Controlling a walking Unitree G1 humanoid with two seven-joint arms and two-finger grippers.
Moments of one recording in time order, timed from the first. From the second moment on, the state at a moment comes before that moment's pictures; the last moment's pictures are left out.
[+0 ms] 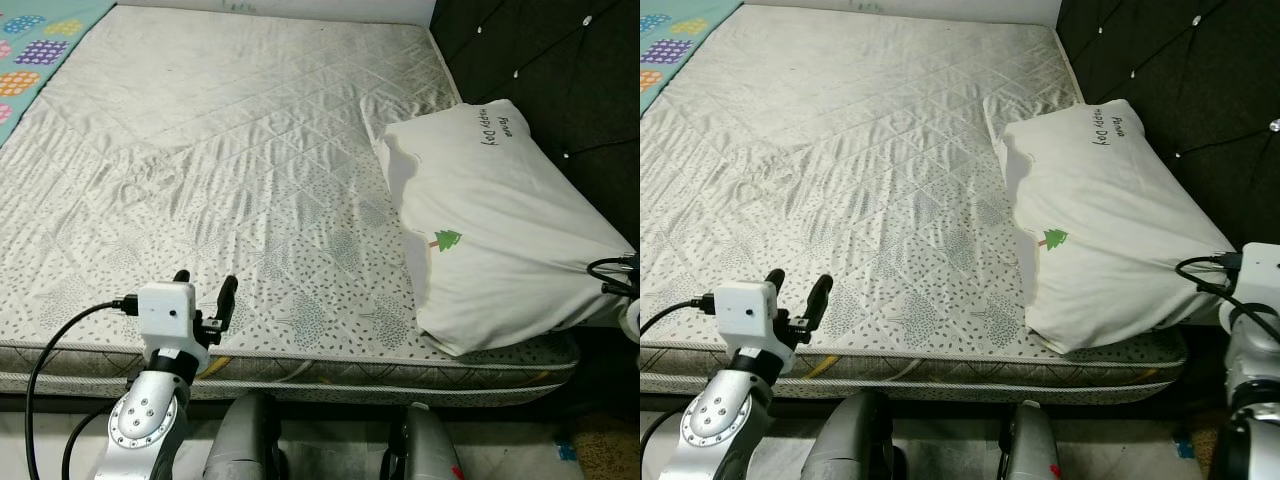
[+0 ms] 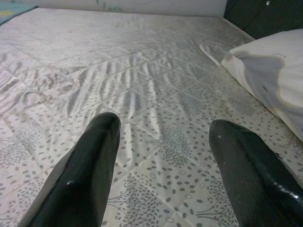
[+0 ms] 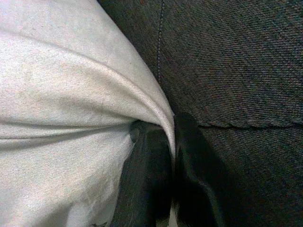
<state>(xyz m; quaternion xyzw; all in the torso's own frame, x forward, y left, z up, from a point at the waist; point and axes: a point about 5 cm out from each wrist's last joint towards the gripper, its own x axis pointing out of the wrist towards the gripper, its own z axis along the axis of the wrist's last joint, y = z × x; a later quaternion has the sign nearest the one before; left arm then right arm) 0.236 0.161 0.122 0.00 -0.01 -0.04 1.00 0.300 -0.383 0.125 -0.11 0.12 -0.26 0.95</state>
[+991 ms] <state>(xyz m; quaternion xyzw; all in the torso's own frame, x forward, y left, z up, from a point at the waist) 0.233 0.155 0.117 -0.01 0.00 -0.04 1.00 0.347 -0.296 0.116 -0.11 0.09 -0.17 0.97</state>
